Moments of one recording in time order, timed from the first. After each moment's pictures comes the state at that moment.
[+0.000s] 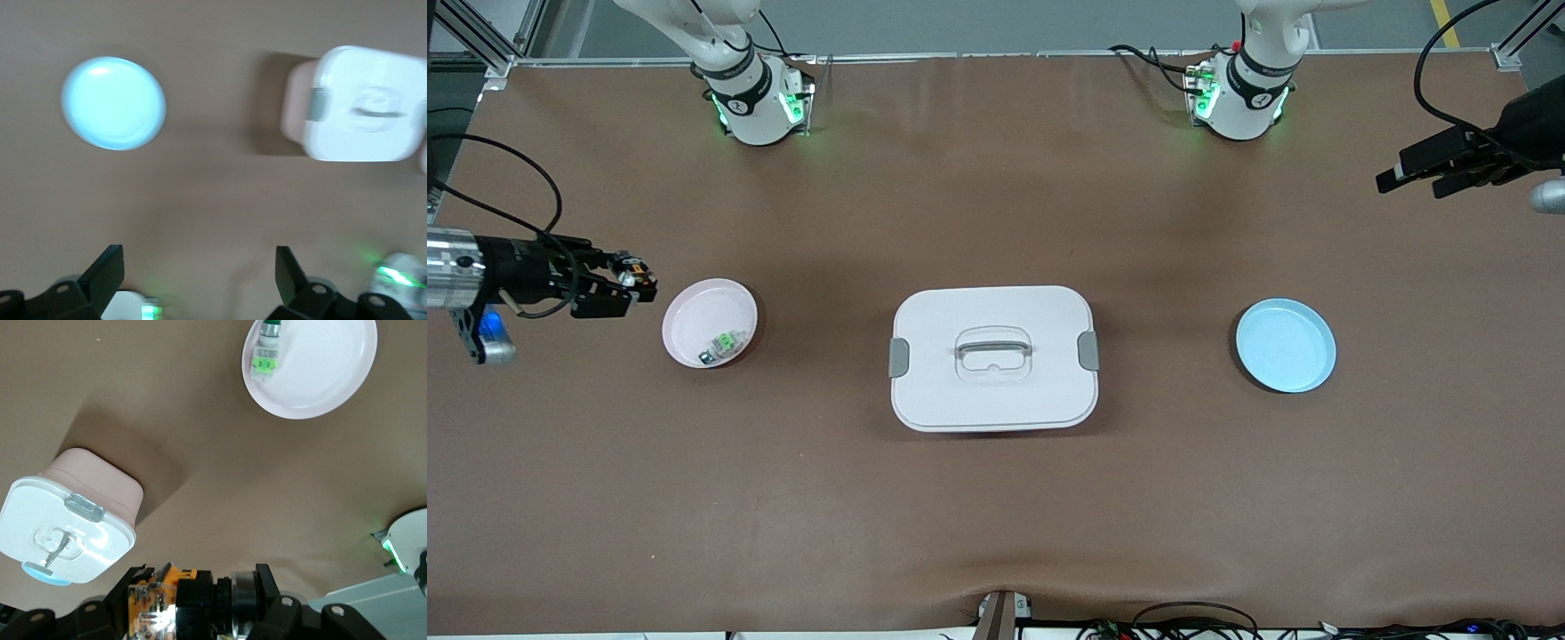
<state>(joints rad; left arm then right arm) 0.16 -0.10 -0.04 -1.69 -0.44 1.44 -0.03 -0.17 0.26 0.01 -1.53 0.48 1.37 0.64</state>
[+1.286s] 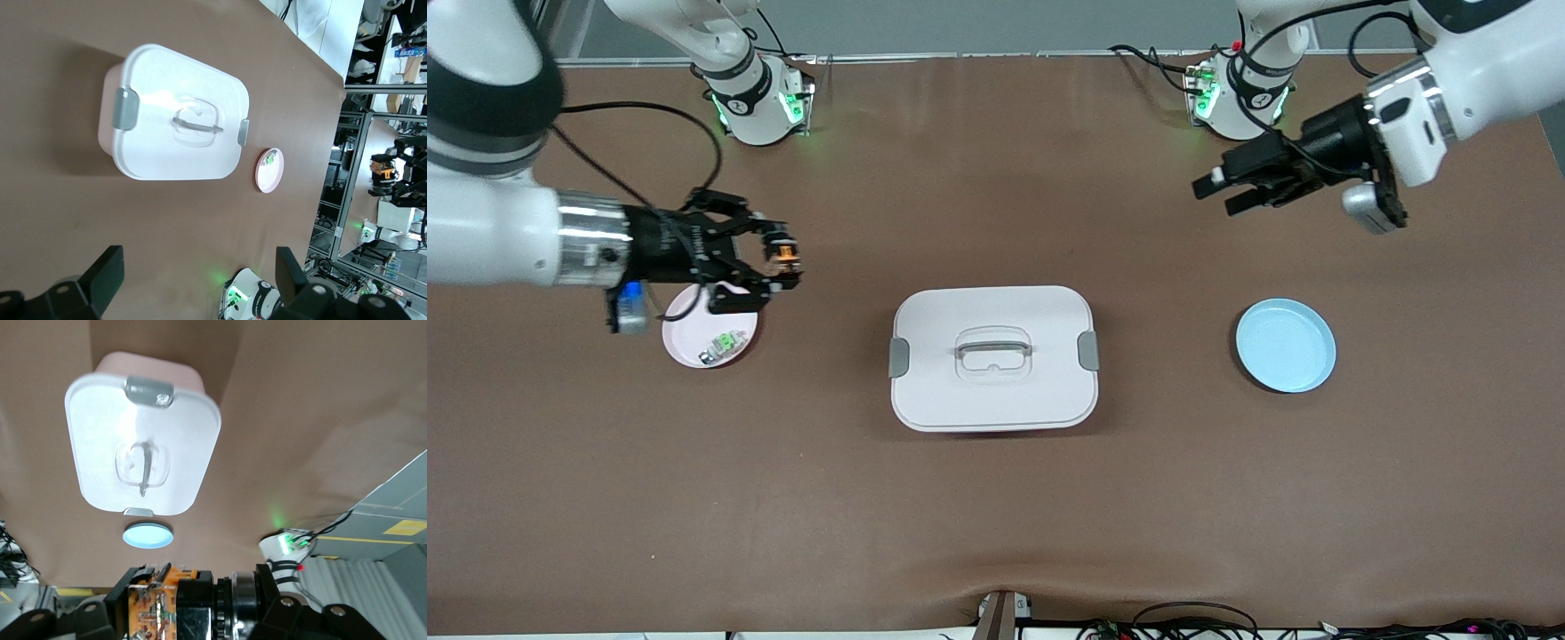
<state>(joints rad) 0.23 -0.24 -0.43 -2.02 -0.94 1.90 -0.11 0.19 0.26 0.03 -1.43 0.75 1.56 1.49</state>
